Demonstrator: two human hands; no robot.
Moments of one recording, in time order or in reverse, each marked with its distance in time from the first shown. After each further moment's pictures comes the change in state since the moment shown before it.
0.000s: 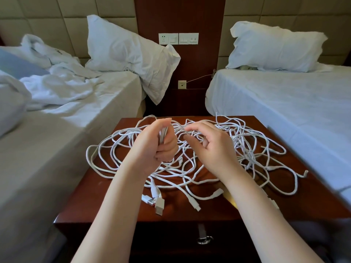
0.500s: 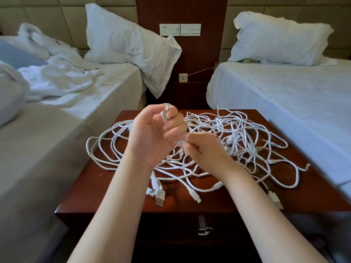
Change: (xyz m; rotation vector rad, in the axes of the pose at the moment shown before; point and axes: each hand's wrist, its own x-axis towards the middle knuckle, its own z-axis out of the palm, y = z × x) left_hand 0.000 0.005 0.007 -0.490 -0.260 0.085; right_hand -0.005 -0.001 0.010 0.049 -0.381 0.103
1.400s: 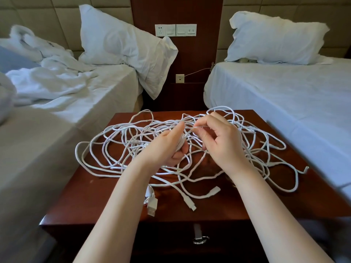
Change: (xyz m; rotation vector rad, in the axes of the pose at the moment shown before) left_hand 0.013 -0.026 -0.004 0.991 0.373 -0.417; right_hand 0.001 0.030 -0.021 -0.056 0.460 -0.179
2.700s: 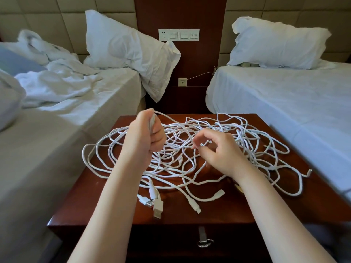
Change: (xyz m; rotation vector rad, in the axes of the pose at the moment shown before) left_hand -0.009 0.010 -0.030 -0.523 0.309 0.250; right_hand -0.004 -0.008 -0.006 0.125 -0.398 0.377
